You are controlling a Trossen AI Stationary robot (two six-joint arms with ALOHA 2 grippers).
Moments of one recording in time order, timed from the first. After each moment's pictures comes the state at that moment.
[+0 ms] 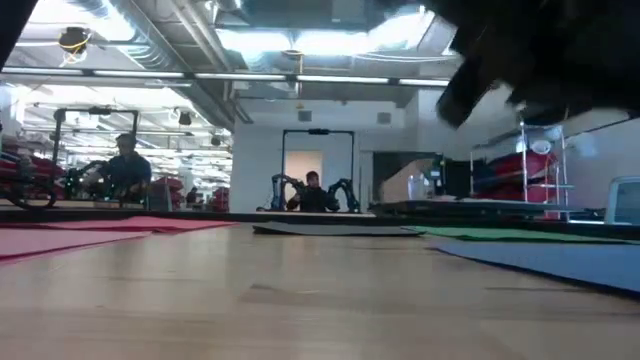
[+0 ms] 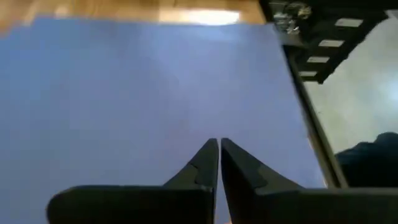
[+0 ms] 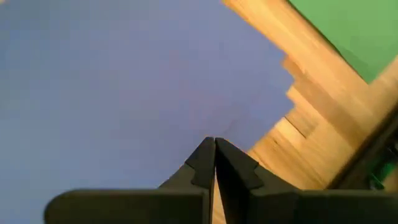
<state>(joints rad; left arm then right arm) -0.48 2.36 1.85 -0.06 -0.33 -0.23 1.24 1.61 0.99 -1.25 0.45 2.02</state>
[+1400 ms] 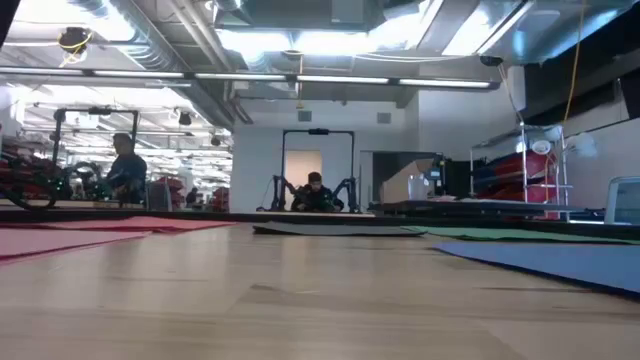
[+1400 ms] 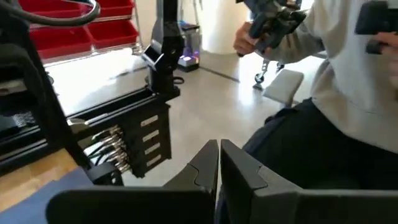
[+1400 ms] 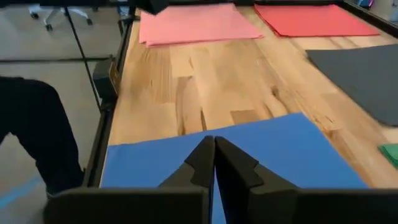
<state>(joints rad) -0.51 2.31 1.86 0.26 0.30 0.09 1.30 1.61 0.99 -0.69 1.05 1.27</state>
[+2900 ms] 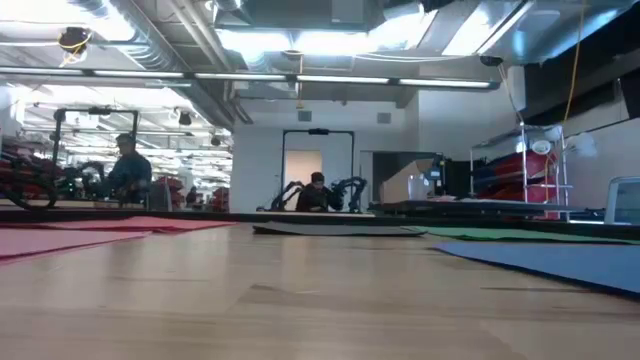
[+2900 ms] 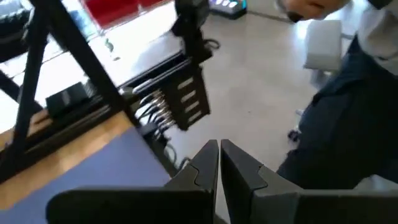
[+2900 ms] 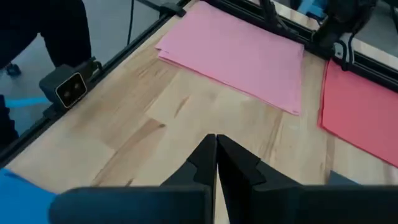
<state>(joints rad) -0.63 2.12 1.86 -0.14 -0.12 0.20 0.40 1.42 0.99 -0.17 0.04 -0.20</state>
